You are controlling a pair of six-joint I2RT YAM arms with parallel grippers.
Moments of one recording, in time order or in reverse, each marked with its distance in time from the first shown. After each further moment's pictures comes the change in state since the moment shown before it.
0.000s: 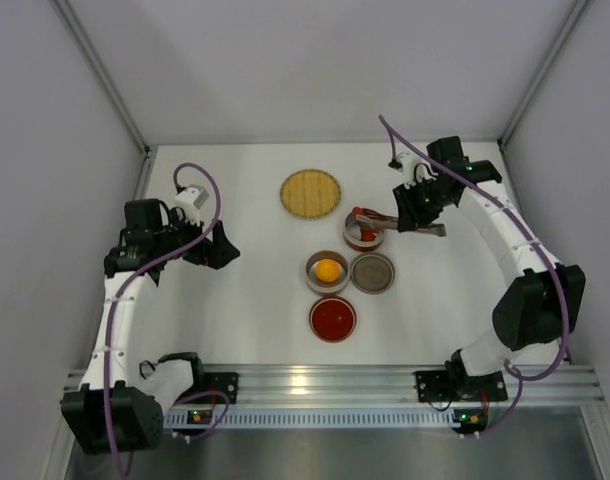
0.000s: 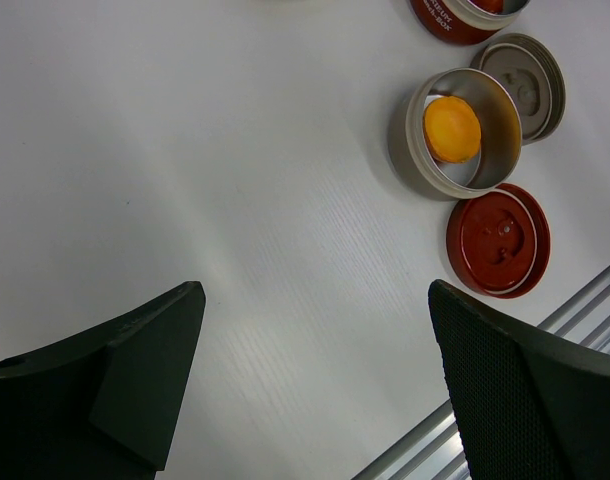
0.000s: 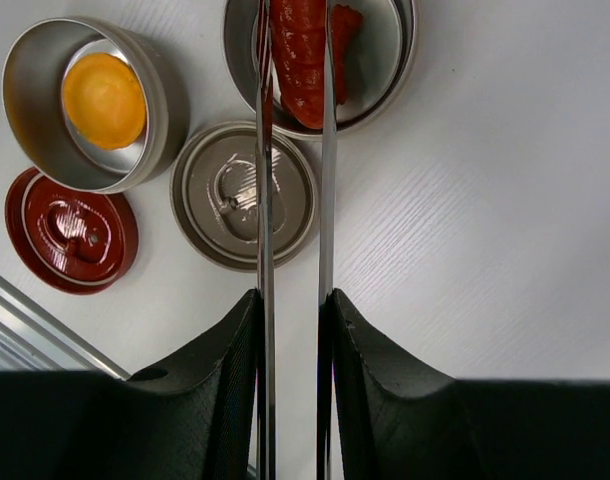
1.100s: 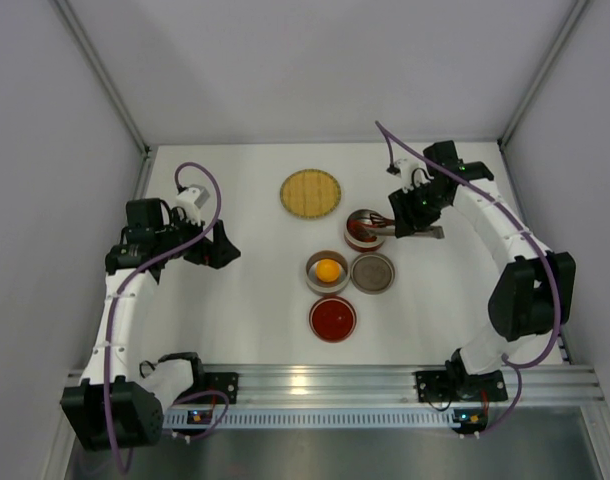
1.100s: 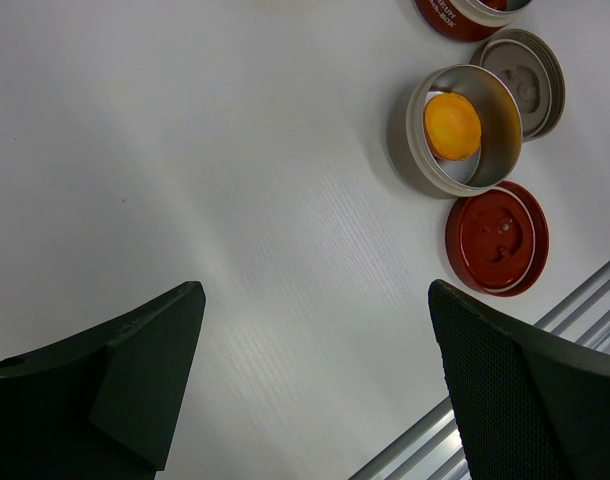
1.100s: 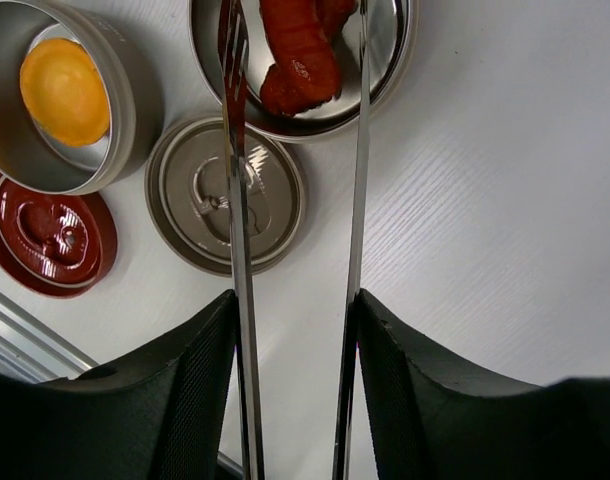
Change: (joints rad) left arm 0.000 0.021 0.000 0.001 0.004 0.000; right arm -0.016 0.061 -0.034 0.027 0.003 -0.015
